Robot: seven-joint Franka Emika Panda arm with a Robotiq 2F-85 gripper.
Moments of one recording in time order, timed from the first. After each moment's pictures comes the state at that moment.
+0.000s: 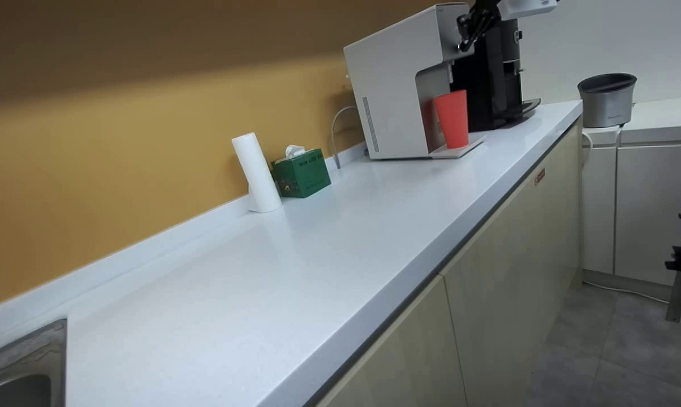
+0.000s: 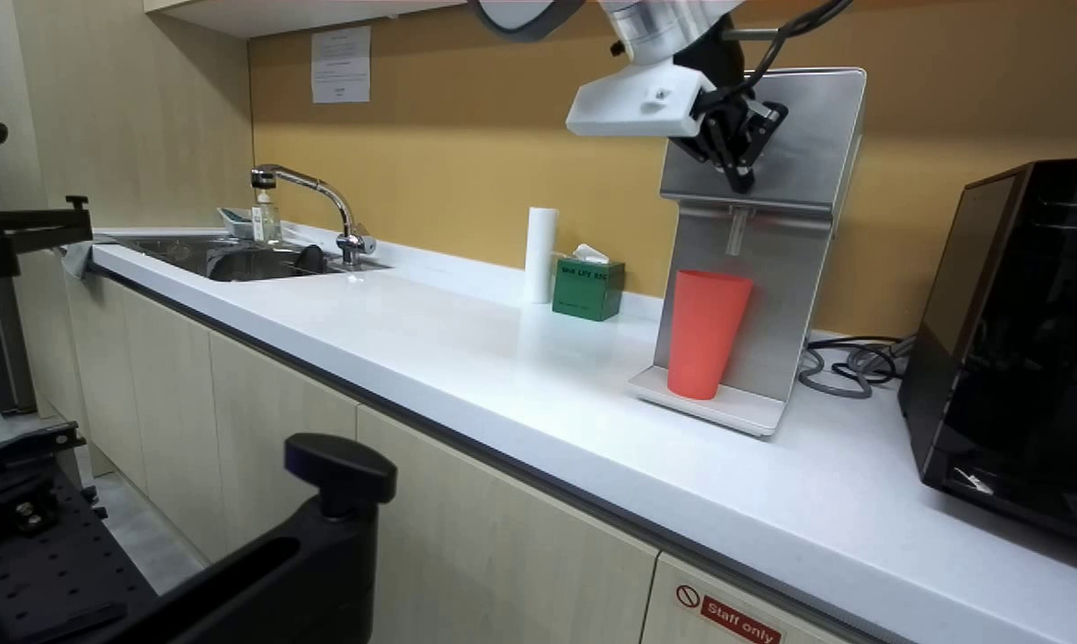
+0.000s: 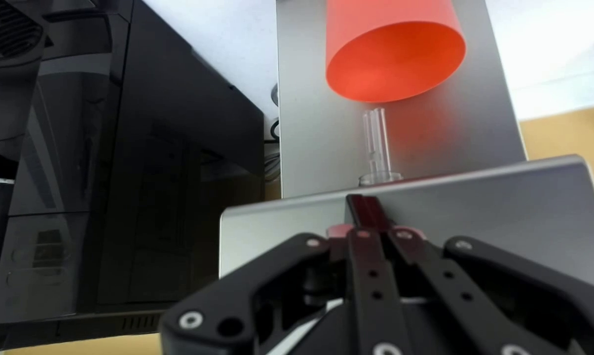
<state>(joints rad) 0.14 0.07 -0.68 -2.08 1.12 2.95 -1.14</state>
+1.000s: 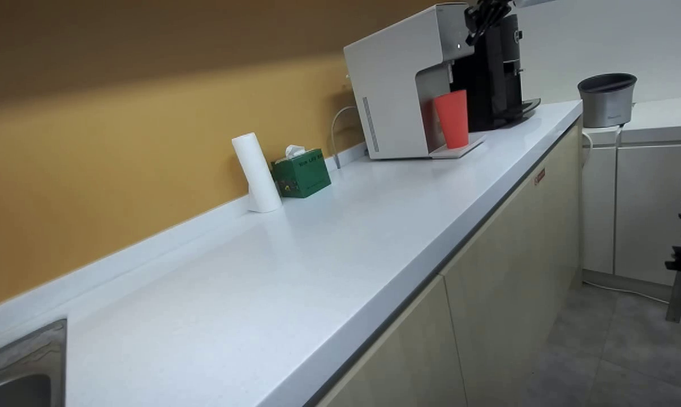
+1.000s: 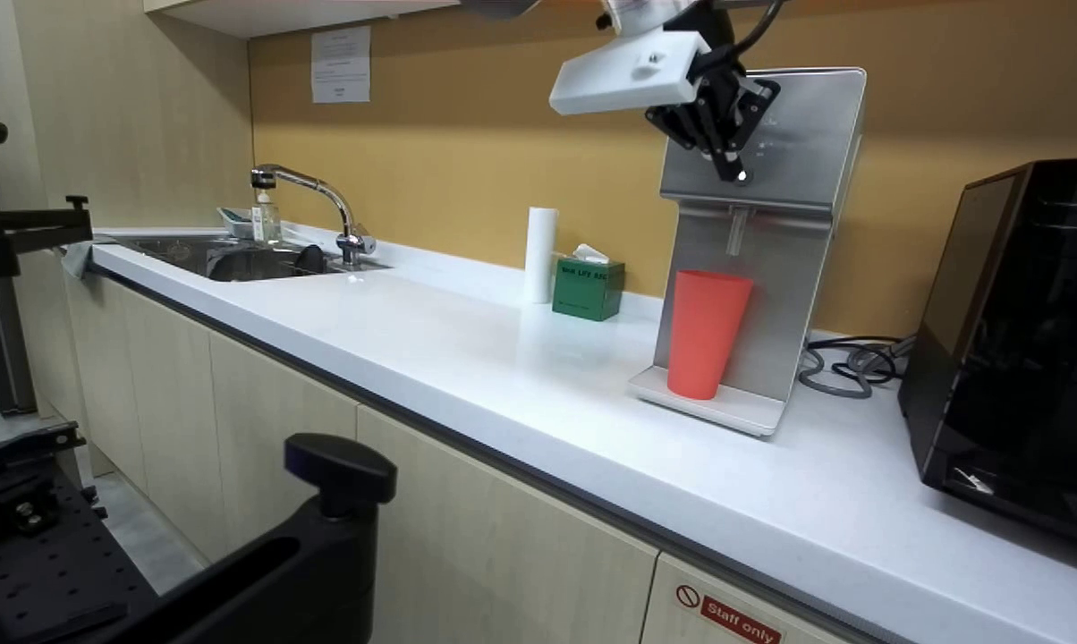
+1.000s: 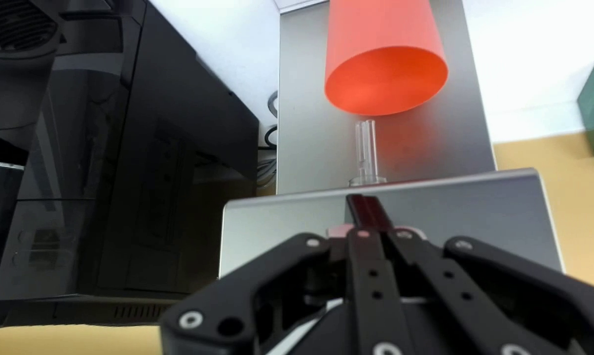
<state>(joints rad) 0.06 -0.04 -0.61 -2.18 0.88 2.95 -1.02</state>
